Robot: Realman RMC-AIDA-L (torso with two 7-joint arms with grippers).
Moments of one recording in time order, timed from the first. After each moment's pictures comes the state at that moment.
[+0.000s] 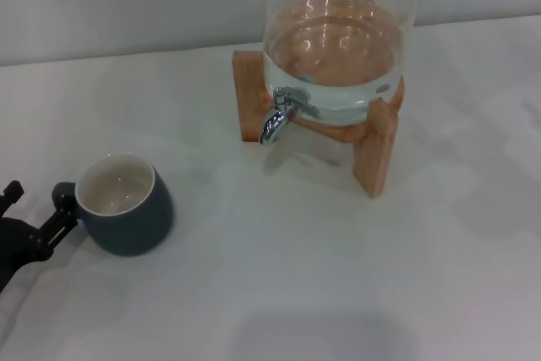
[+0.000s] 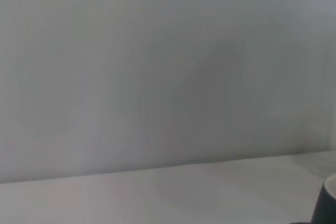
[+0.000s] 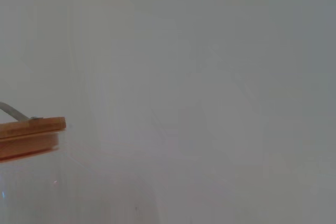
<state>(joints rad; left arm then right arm) -0.37 -2.08 0.55 0.05 -1.79 -1.19 2.65 0.25 1.93 -0.32 -0.73 1.59 1.52 -1.83</state>
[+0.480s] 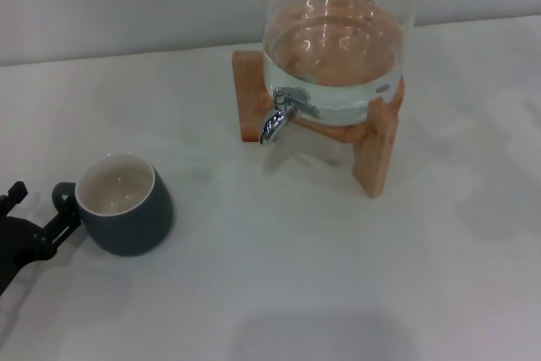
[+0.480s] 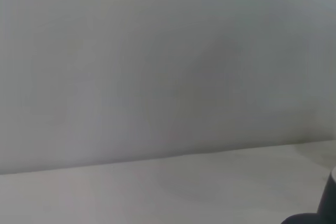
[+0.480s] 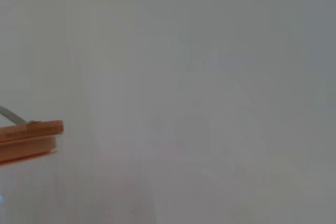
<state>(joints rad) -0.39 -2.08 0.55 0.05 -1.79 -1.16 2.65 0.24 1.94 -0.32 -0.73 1.60 1.52 -1.83</state>
